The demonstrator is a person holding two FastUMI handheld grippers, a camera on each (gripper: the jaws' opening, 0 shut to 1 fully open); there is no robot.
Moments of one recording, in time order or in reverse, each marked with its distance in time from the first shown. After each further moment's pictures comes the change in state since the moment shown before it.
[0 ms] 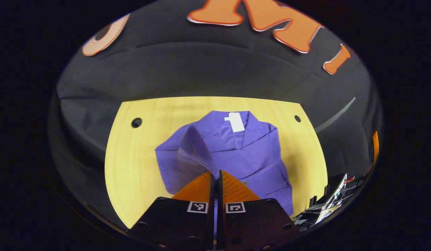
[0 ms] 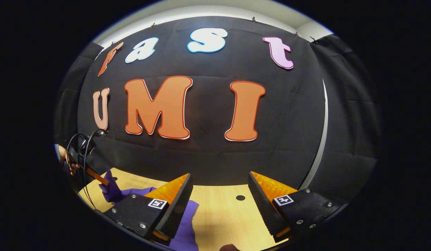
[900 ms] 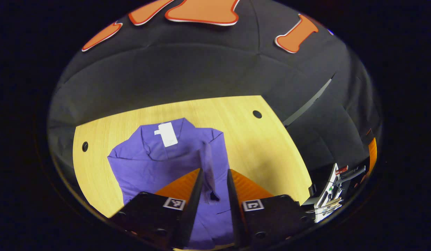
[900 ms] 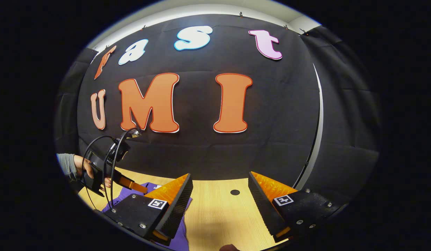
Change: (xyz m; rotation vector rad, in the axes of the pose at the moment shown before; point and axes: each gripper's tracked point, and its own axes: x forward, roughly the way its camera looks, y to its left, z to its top) left arm 0.059 -0.181 0.032 0.137 -0.052 -0.188; right arm -0.003 -0.044 -0.028 0.050 0.040 0.017
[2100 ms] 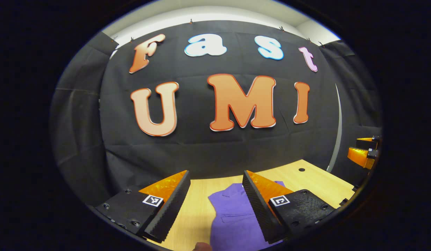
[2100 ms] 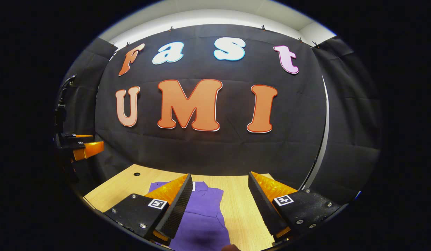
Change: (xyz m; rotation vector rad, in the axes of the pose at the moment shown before) left arm -0.337 0.146 -0.107 0.098 -0.860 0.485; right arm -0.122 0.160 -0.029 -0.045 -0.057 0.052
